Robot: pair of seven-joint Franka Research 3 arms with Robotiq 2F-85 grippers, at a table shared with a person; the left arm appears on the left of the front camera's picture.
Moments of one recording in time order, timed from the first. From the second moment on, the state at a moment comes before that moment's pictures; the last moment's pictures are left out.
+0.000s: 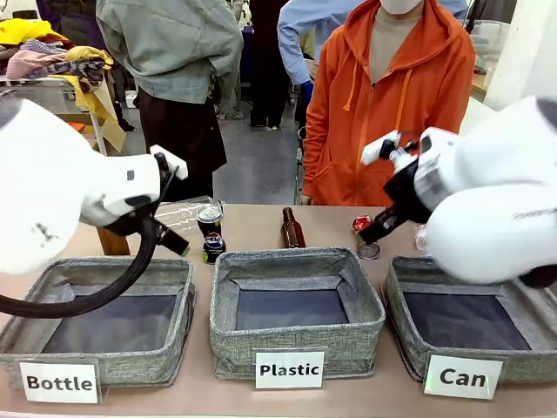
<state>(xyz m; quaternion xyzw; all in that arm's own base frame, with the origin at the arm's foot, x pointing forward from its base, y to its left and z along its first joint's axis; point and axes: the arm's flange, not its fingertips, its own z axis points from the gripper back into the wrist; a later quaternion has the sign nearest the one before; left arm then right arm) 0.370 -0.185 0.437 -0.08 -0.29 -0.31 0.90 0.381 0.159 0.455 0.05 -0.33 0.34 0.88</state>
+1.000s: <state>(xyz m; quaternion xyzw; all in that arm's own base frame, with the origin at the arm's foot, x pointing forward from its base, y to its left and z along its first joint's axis) 0.248 0.115 0.559 -0.48 -0.27 -0.07 0.84 0.345 -0.162 0.484 0.52 -0.24 0.05 0.82</state>
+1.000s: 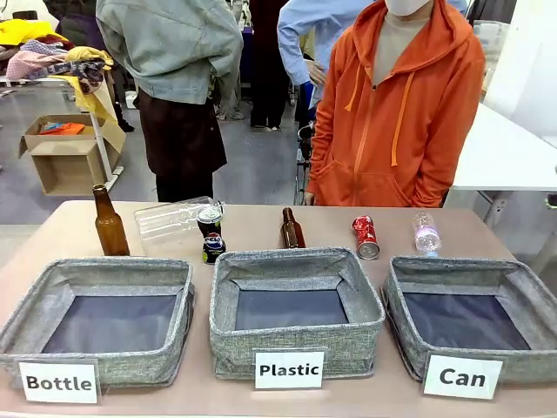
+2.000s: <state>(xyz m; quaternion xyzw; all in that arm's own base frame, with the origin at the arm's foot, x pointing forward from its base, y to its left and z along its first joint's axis) 0.243 0.200 0.498 -0.51 -0.27 0.09 0.81 0.362 -0.188 0.464 0.52 -0.25 -0.04 0.81</state>
